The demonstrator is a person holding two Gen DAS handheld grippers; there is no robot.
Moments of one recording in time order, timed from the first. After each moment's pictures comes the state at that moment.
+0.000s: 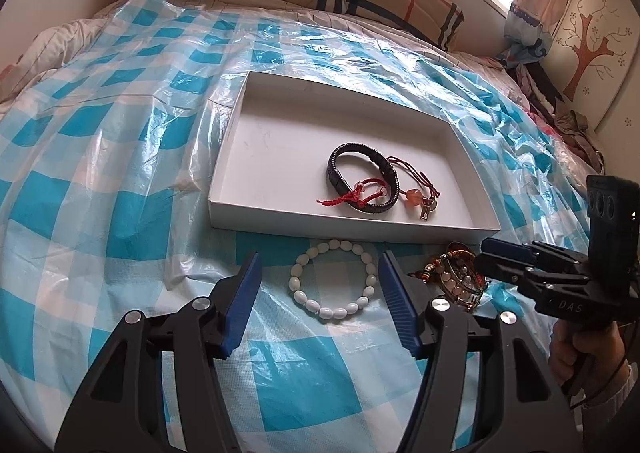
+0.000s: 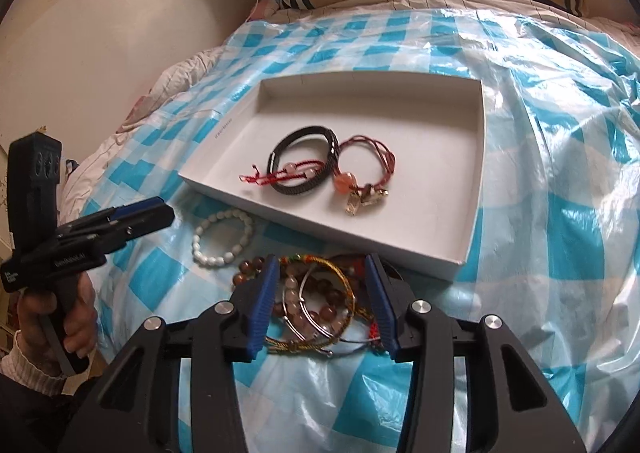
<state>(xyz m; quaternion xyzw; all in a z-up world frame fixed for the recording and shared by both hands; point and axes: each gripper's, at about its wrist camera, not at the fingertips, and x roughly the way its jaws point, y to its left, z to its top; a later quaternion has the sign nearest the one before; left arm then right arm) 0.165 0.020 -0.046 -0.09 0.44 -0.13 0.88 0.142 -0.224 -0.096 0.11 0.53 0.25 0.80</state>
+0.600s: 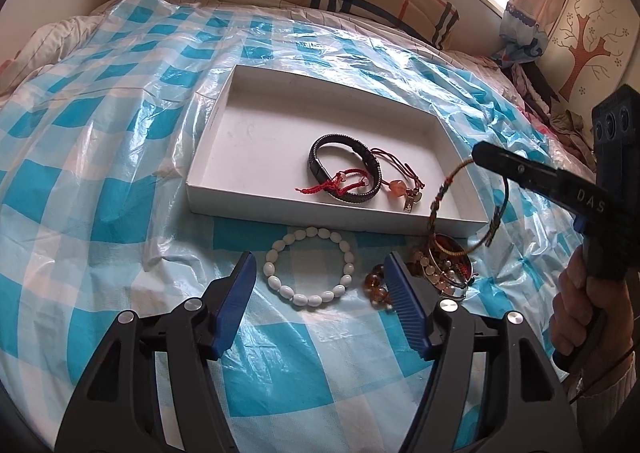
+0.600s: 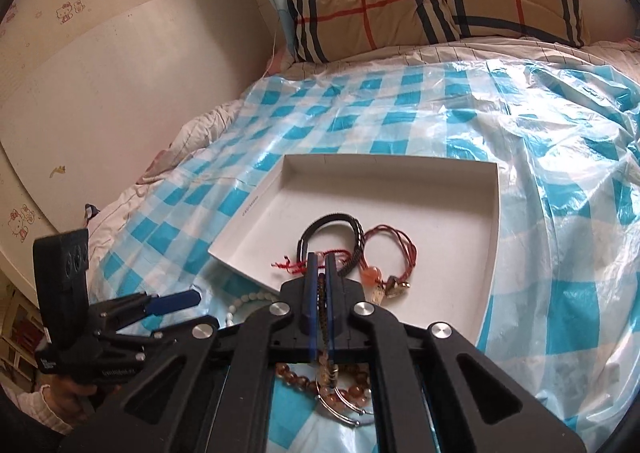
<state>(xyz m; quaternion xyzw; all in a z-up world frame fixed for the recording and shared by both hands) 0.154 0.006 -0.047 -0.09 0.44 -0.13 0.88 0.179 -0.217 -0.040 0.16 0.43 0.27 0.85</state>
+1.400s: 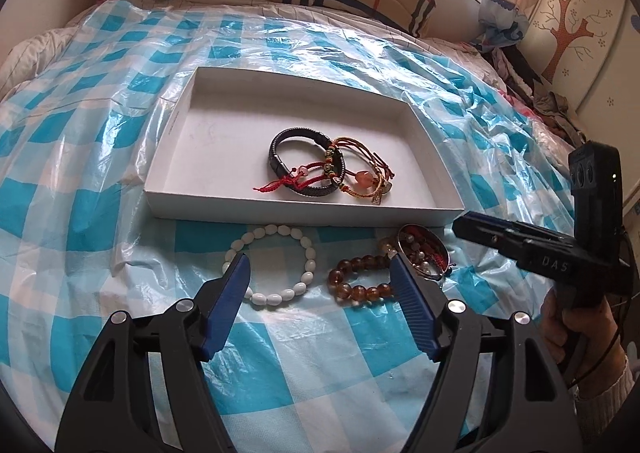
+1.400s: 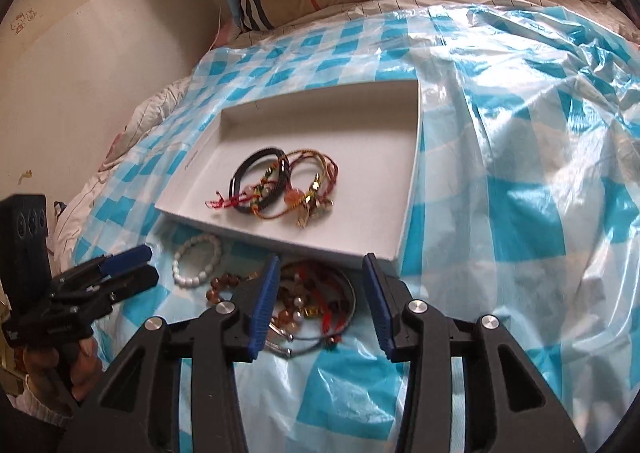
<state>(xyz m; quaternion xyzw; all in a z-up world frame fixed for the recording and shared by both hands) 0.154 -0.021 -0.042 -0.07 0.44 -0.17 0.88 0.138 -0.260 -0.097 0.15 0.53 0.20 0.81</state>
